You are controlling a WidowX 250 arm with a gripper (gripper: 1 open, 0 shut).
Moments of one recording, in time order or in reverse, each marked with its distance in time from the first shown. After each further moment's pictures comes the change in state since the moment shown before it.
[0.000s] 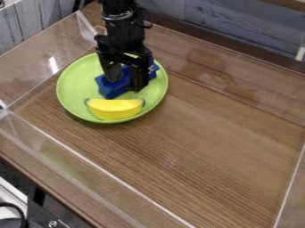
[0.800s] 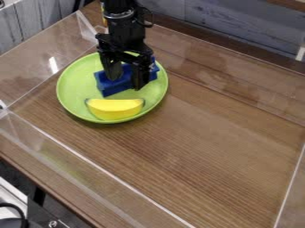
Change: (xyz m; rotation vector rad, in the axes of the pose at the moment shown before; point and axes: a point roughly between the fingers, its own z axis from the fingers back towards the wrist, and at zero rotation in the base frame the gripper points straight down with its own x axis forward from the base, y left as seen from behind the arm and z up) arm 0.005 0.003 0.001 0.005 0.001 0.008
